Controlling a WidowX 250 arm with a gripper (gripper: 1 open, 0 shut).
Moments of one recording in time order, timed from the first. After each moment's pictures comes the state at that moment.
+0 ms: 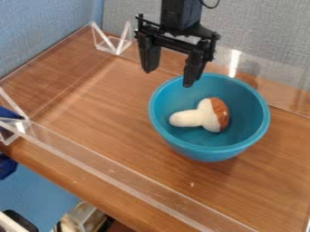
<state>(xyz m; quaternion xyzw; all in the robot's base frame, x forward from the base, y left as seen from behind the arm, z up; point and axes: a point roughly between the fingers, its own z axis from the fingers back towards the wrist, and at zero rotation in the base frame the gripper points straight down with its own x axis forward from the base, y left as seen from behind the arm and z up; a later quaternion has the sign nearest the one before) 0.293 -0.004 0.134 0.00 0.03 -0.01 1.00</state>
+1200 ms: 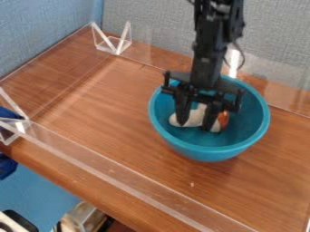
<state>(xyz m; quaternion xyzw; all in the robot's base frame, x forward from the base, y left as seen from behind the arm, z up) 0.296 -0.040 0.057 0.01 0.07 0.08 0.99</state>
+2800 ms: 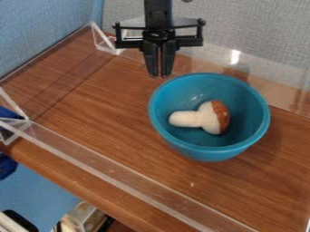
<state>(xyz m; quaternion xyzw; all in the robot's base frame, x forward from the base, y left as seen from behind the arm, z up) 0.292 0.013 0.134 -0.02 0.00 0.28 0.96</state>
